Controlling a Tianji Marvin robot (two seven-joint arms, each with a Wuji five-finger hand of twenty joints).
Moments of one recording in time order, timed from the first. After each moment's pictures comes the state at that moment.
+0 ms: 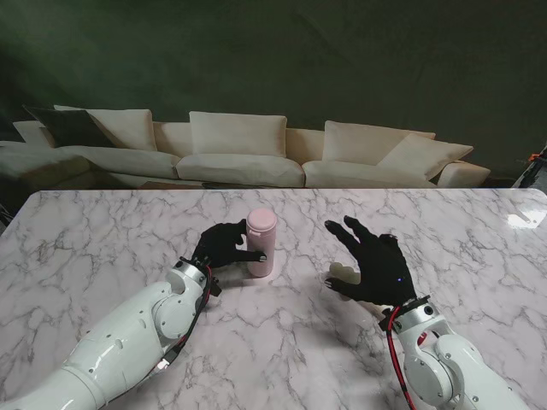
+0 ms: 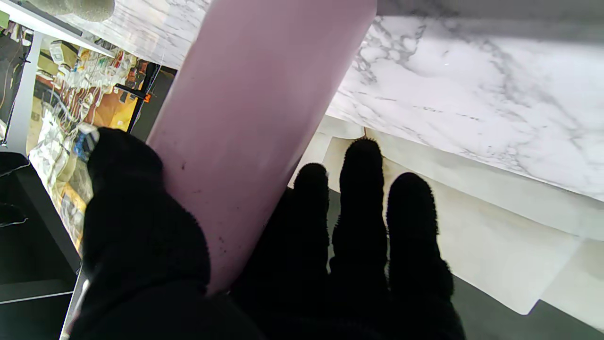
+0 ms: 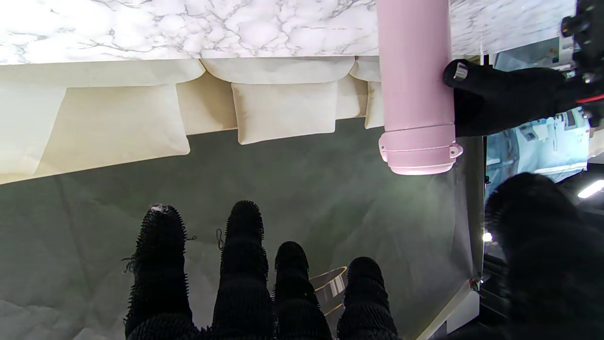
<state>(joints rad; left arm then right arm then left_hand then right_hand) 1.15 -1.21 -0.82 -0.99 0.67 -0.30 0.48 -1.73 -1.09 1.31 -1.63 -1.05 -0.20 -0.46 0.88 -0.31 -0.20 -0.10 0.49 0.20 0.50 0.66 0.83 0.10 0.32 0.33 0.85 0.17 0.51 0.51 0.41 0.18 1.16 0.52 0.24 -0.40 0.65 -0.06 0.12 -0.10 0.00 0.50 0.21 0.11 0.28 0.18 0.48 0.10 0.21 0.27 0.12 0.43 0.93 0.40</state>
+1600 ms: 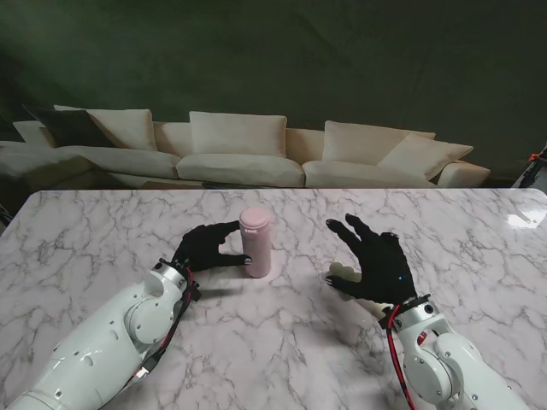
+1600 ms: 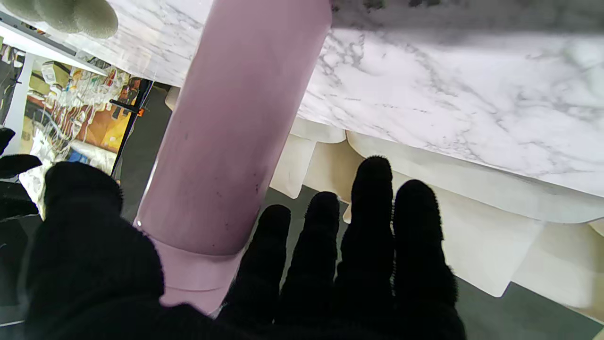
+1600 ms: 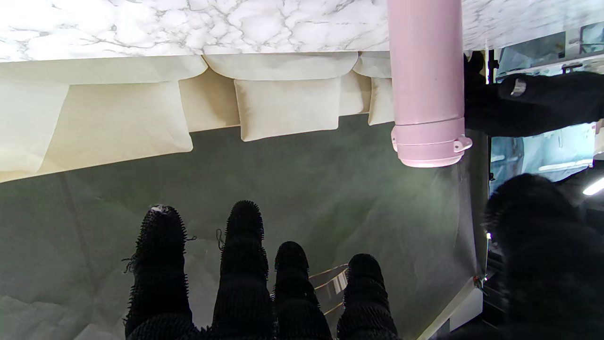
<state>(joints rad) 1.29 -1.14 -1.00 -1.20 0.74 -0.29 0.31 -1.73 -1.10 1.31 -1.63 -1.05 -0.20 -0.46 0.61 -0.29 -0.04 -0.05 0.50 0.17 0.17 0.44 0.67 0.20 0.21 0.25 0.75 0.25 0.44 0.52 0.34 0.23 1.10 0.57 0.24 -0.39 0.64 -0.06 0.12 -0.10 0.02 0.57 0.21 0.11 0.28 0.18 0.48 0.10 0.21 0.27 0.12 0.43 0.93 0.40</state>
